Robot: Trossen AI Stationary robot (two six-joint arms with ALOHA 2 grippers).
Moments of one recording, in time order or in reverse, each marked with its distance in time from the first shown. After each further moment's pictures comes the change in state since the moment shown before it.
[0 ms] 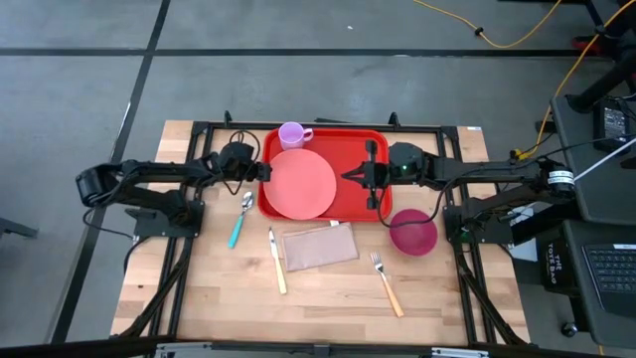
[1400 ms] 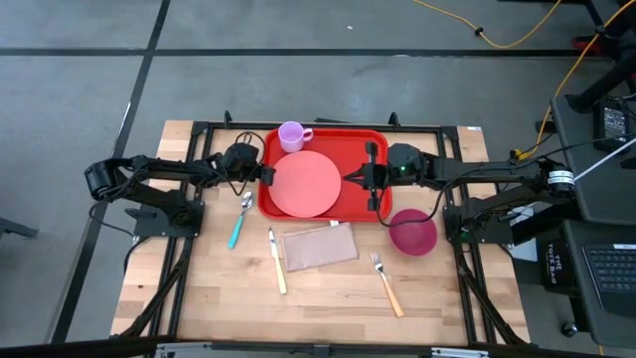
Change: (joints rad) left arm -0.003 0.090 0.000 0.088 -0.009 0.151; right arm 0.000 0.000 0.000 -0.055 -0.001 0.029
